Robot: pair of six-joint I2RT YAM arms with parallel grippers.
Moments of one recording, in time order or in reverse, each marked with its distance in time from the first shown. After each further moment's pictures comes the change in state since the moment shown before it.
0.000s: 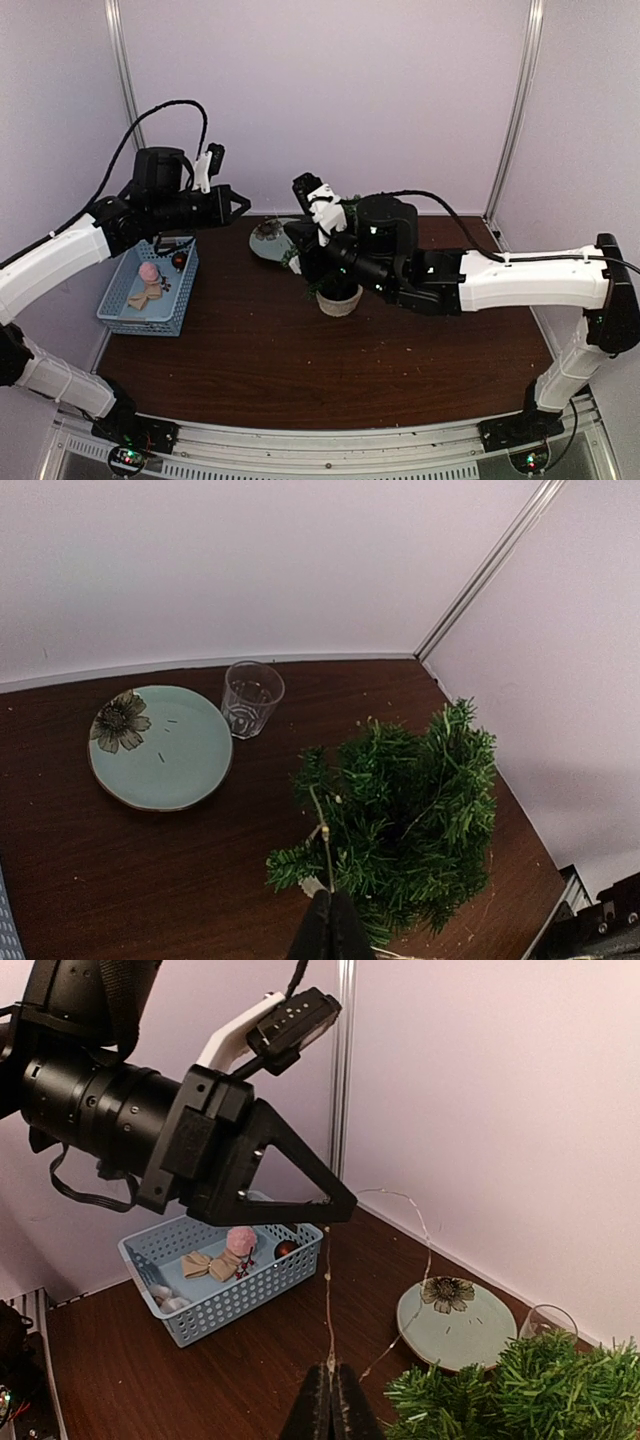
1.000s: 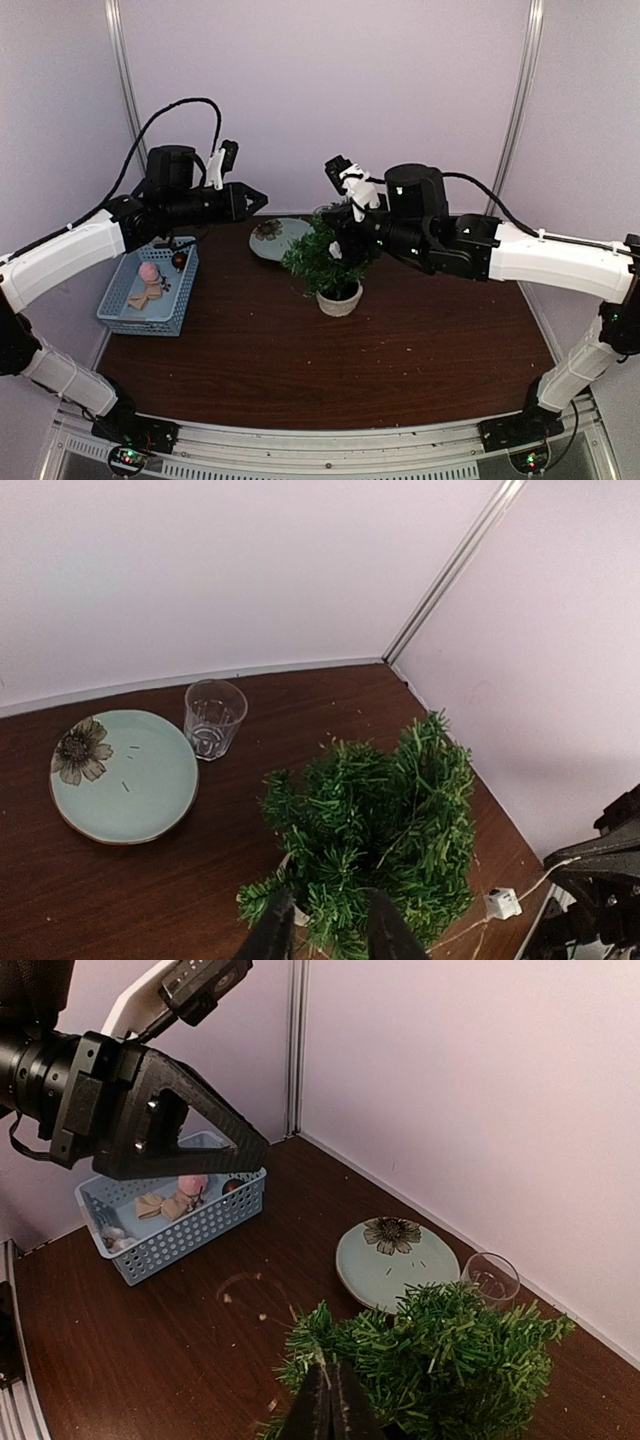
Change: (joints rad) left arm -0.005 0.083 0.018 0.106 0.100 0.018; right arm -0.162 -0.110 0.044 -0.334 -0.105 -0.011
